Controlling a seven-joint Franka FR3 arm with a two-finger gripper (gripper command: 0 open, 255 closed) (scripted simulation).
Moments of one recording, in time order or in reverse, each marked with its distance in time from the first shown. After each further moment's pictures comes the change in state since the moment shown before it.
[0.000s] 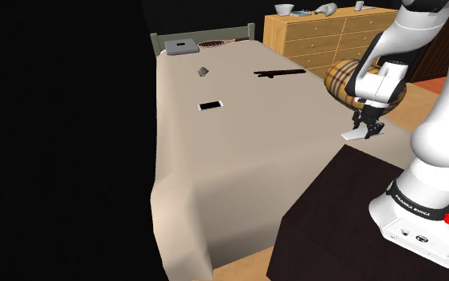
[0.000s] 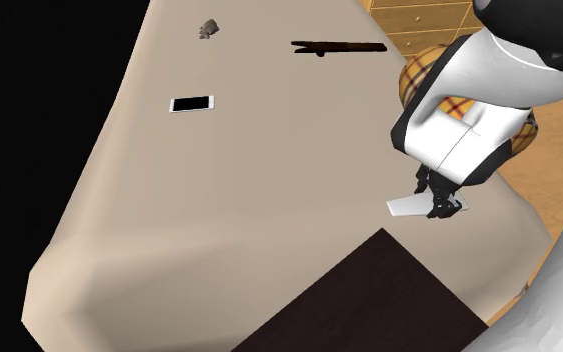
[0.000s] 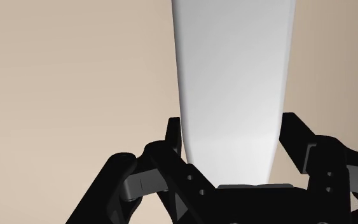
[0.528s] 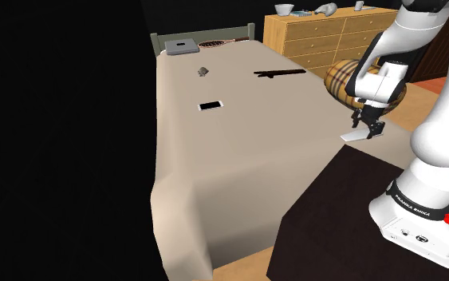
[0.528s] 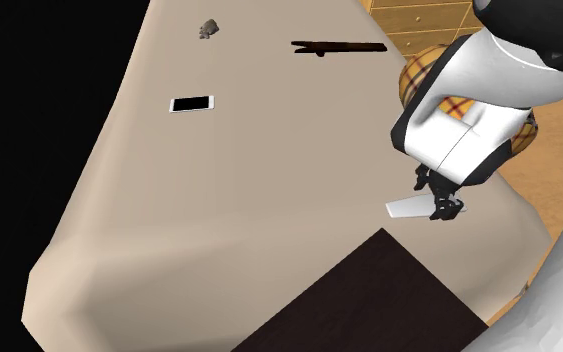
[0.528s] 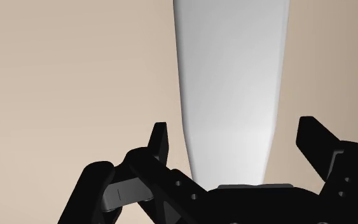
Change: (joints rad) arm -0.001 0.001 0.001 0.001 0.001 0.001 -0.001
